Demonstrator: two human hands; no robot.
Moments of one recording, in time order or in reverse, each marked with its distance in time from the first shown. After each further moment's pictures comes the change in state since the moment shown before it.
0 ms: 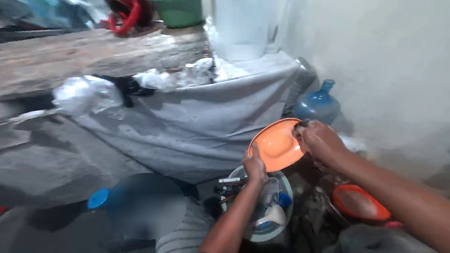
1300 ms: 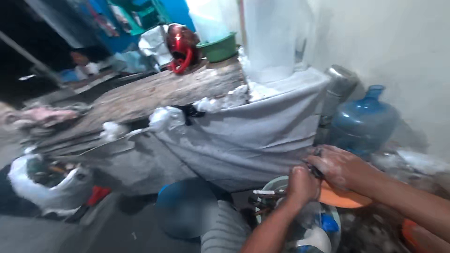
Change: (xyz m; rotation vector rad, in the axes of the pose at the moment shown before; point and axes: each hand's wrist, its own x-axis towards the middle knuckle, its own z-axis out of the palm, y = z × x) left_hand -0.044 0.055 -0.013 0.889 -0.498 0.526; right_hand -0.009 -0.029 0.027 0.002 0.241 -0.570
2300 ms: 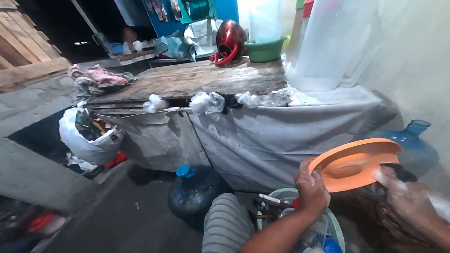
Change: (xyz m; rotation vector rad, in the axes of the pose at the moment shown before) left_hand 0.006 -0.004 0.004 -0.676 0.762 0.299; right_hand -0.039 0.033 0.023 0.670 0.375 0.967
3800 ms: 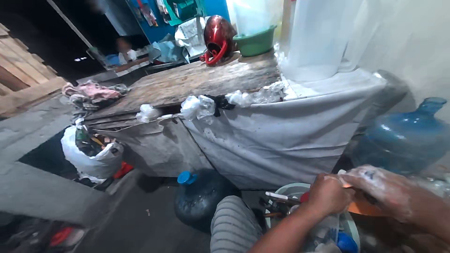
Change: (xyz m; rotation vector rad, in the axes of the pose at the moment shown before) left_hand 0.011 0.004 -0.006 0.617 -0.948 -0.247; right_hand -0.004 -0.023 0.008 -0.386 -0.315 -1.113
